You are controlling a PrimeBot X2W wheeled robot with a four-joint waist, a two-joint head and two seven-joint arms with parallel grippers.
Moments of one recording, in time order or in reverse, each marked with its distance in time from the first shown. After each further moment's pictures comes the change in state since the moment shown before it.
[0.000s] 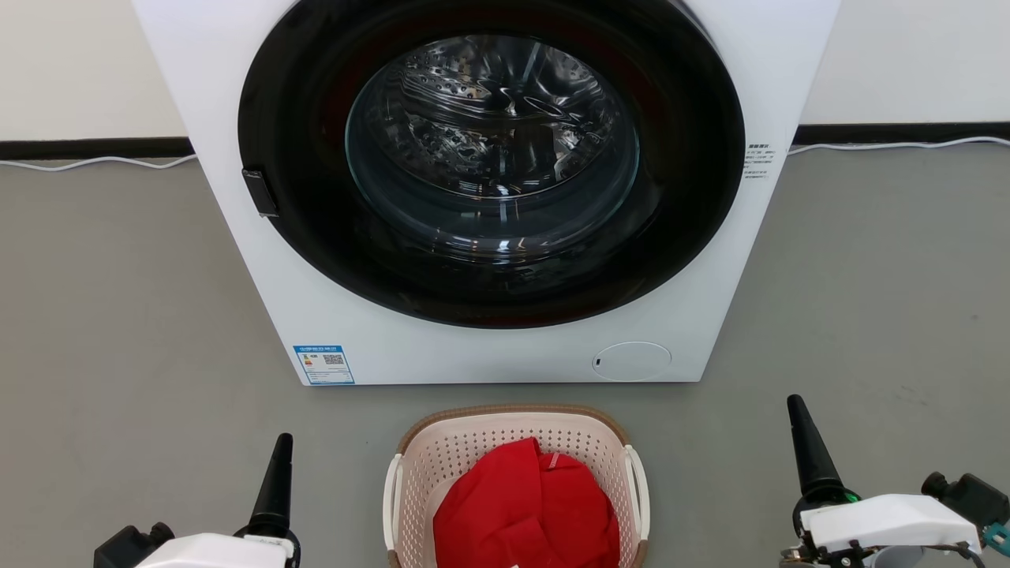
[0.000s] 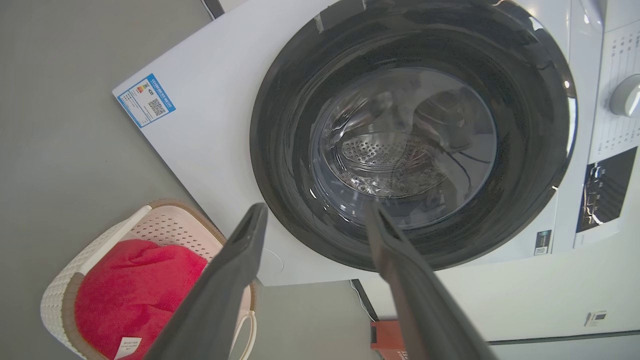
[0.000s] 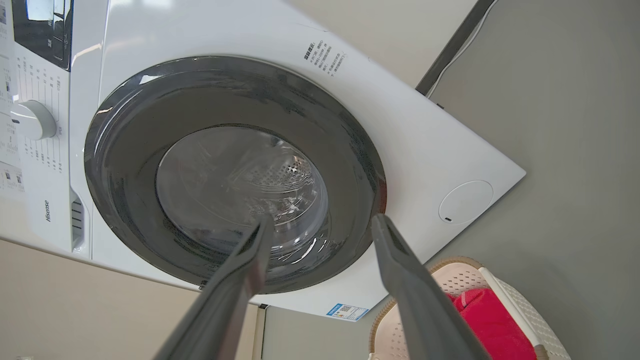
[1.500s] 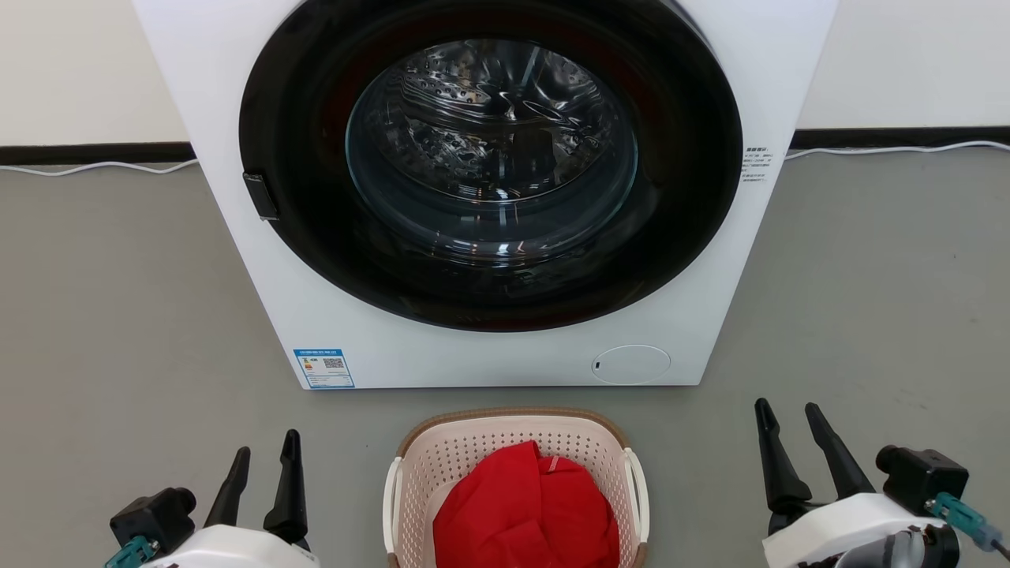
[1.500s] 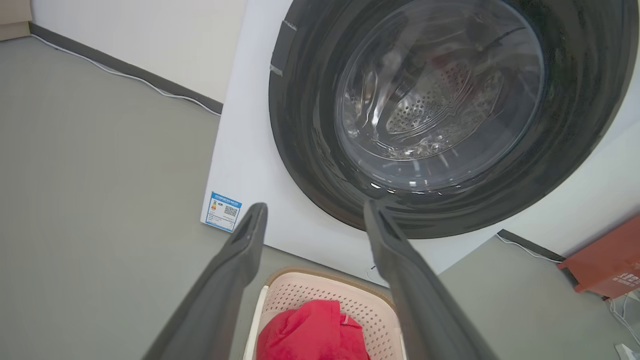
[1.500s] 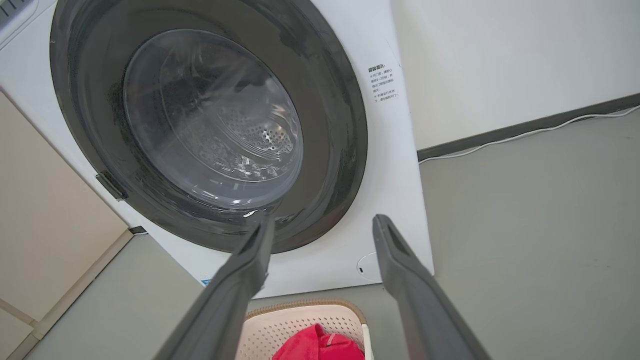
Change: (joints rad) left arm 0.001 0.005 0.025 -0.019 0.758 0.011 -0.124; right arm -0.025 -0.050 0.055 0.053 -0.687 0.001 -0.127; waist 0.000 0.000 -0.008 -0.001
